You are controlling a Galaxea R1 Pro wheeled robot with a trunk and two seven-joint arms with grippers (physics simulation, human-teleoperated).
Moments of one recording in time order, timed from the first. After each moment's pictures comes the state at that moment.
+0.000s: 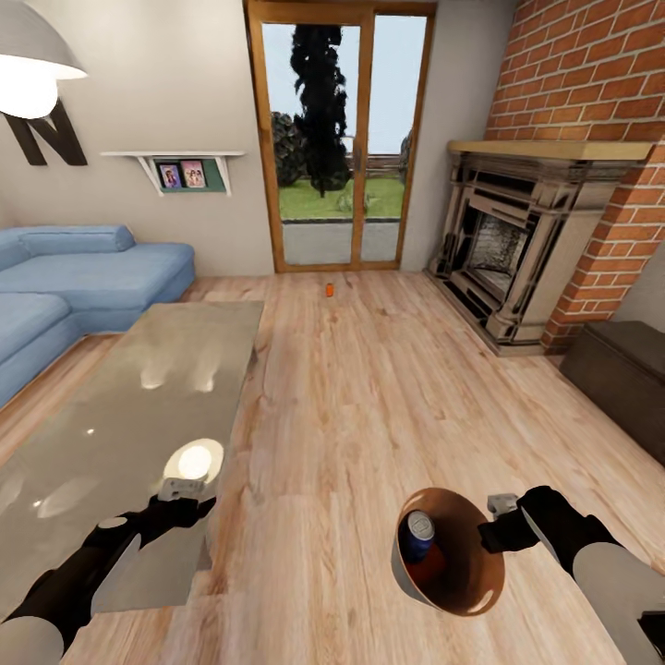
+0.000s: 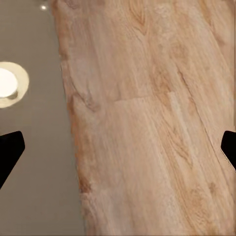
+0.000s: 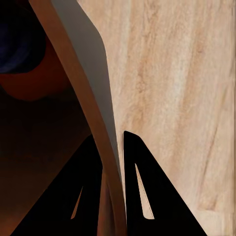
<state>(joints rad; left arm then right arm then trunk) -0.53 0.30 -0.15 -0.75 0.23 0.24 -0.29 -0.79 -0.27 0.07 -0.36 0.22 0.69 0.55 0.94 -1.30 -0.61</state>
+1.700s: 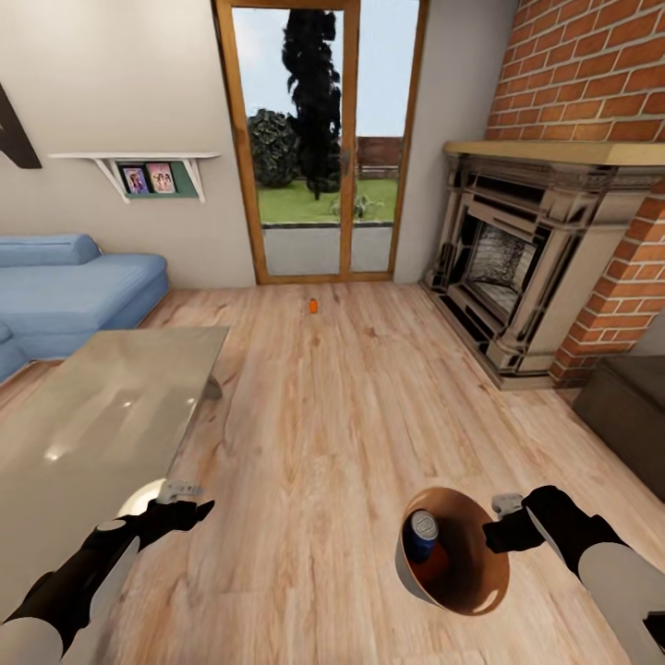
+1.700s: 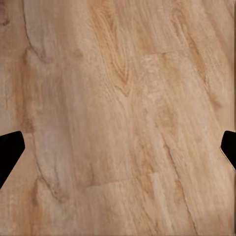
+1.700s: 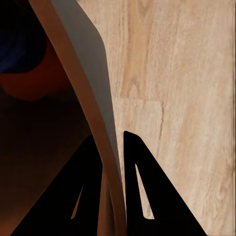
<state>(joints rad) -0.53 0.30 -0.15 -0.73 0.23 0.23 -0.28 -0.79 -0.29 0.07 -0.36 0.22 0.69 0.56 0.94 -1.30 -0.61</state>
